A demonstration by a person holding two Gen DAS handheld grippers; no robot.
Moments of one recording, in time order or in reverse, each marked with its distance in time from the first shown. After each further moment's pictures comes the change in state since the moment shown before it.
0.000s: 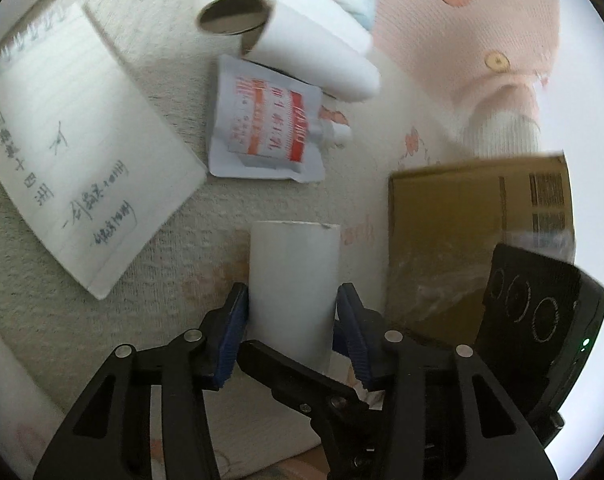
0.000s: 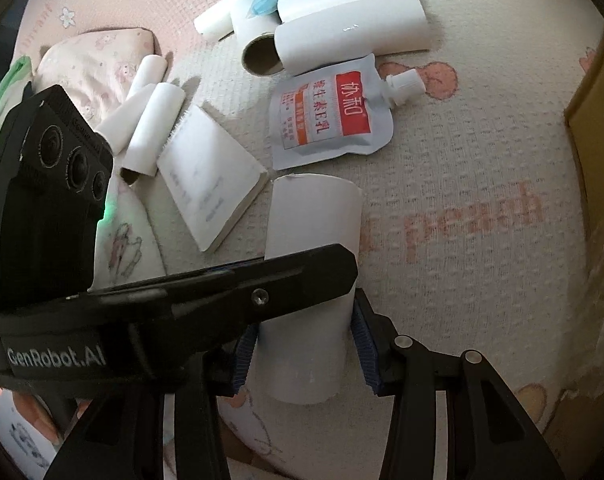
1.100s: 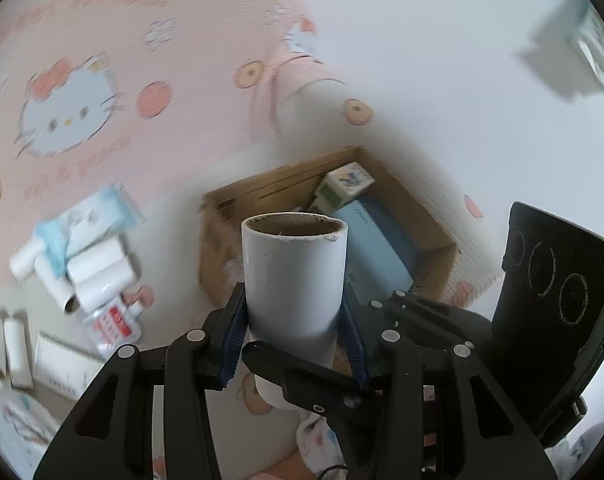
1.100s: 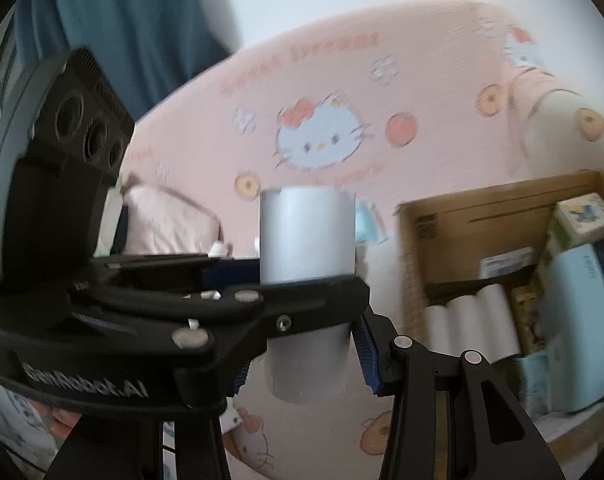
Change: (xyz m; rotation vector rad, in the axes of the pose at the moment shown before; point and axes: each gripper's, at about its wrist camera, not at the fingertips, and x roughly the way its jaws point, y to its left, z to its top) left arm -0.088 -0.271 -0.066 0.746 -0.215 0.097; right arm -0.237 0.014 -0.062 -0.099 -0.701 0.006
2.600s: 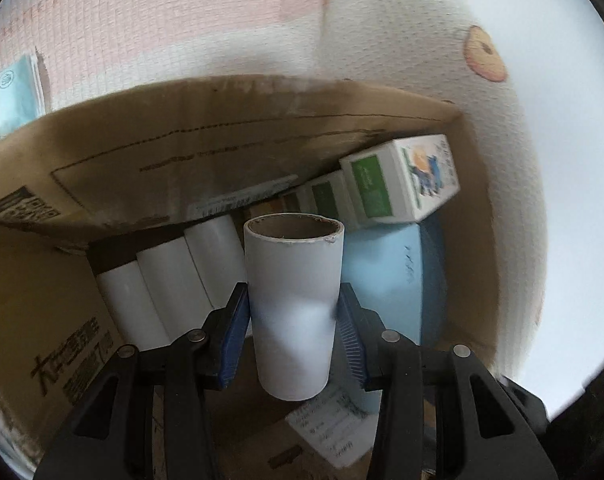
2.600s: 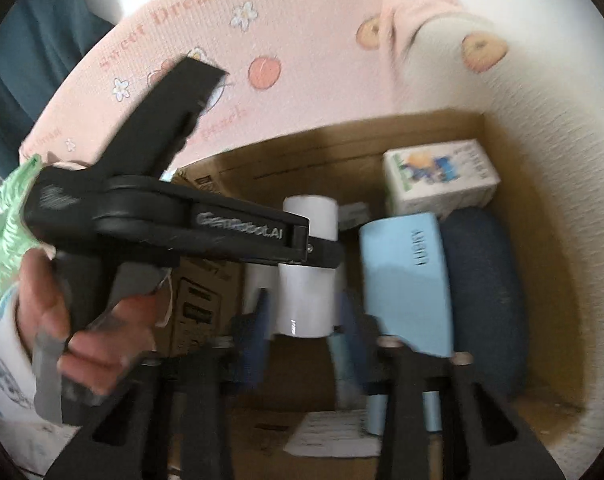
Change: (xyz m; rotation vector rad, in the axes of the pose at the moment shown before) left arm 0.213 0.004 0.052 -0.427 0.390 -0.001; right arm -0.031 -0.164 0.024 0.005 0.277 -0.187
